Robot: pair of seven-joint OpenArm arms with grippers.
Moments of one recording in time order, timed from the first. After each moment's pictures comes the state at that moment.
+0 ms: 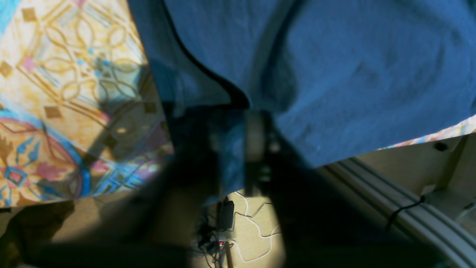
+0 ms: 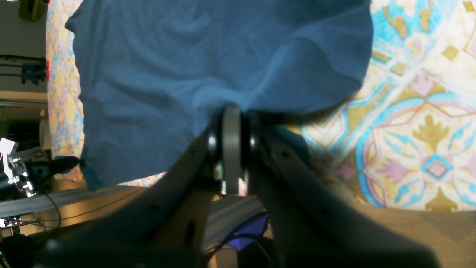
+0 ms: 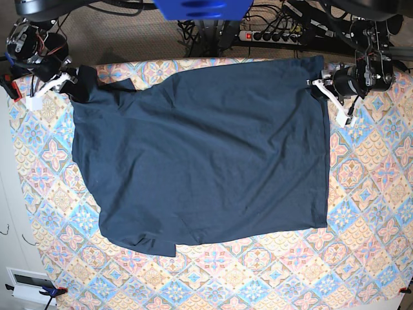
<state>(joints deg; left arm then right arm) 23.2 -26.2 -17.8 106.6 -46.3 -5.9 72.8 -25.5 14.2 45.3 97.6 69.3 26.8 -71.4</state>
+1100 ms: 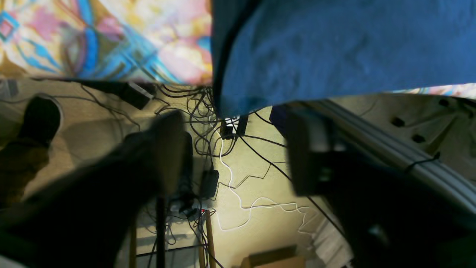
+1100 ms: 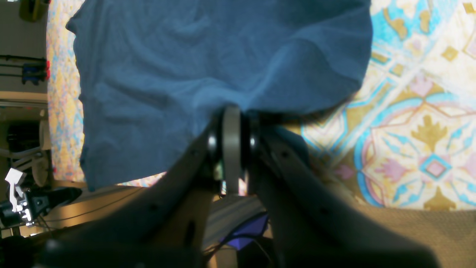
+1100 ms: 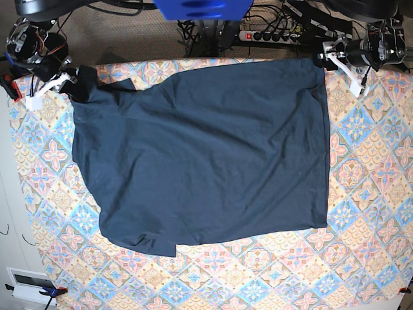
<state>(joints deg) 37.6 -28.7 -24.9 106.9 -54.3 -5.9 70.6 -25.5 14.2 45.3 97.7 69.3 26.7 -71.4</state>
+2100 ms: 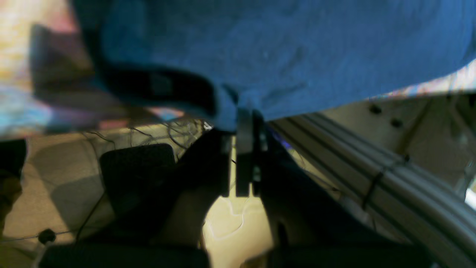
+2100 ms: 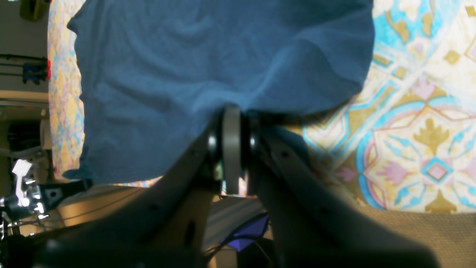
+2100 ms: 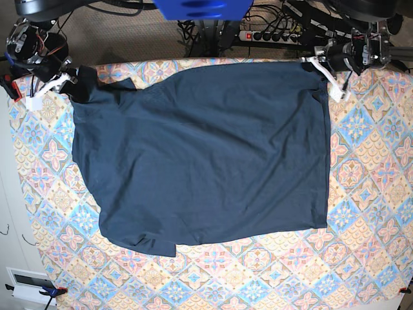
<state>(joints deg) 33.3 -26.9 -18.4 105.0 -54.5 -5.9 67.6 -25.5 14.2 45.3 97.7 69.3 26.7 -71.4</state>
